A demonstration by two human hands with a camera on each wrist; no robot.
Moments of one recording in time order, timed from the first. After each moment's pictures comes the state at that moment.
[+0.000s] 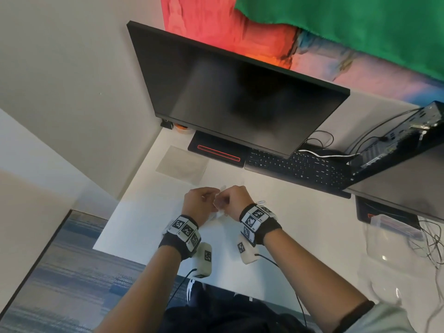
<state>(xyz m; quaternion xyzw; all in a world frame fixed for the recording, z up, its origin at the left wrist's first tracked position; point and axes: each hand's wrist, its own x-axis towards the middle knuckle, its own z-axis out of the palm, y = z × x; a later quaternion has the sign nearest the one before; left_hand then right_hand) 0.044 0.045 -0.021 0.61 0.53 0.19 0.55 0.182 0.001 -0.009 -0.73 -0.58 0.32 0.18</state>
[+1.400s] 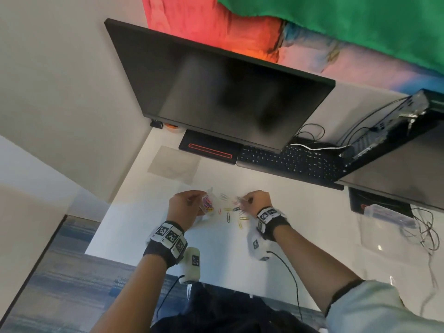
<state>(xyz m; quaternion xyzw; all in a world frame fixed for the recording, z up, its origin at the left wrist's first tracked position) 0.030 0.038 -0.024 0.58 0.54 0.21 0.57 0.265 -0.028 -0.095 -0.85 -0.43 0.26 0.17</state>
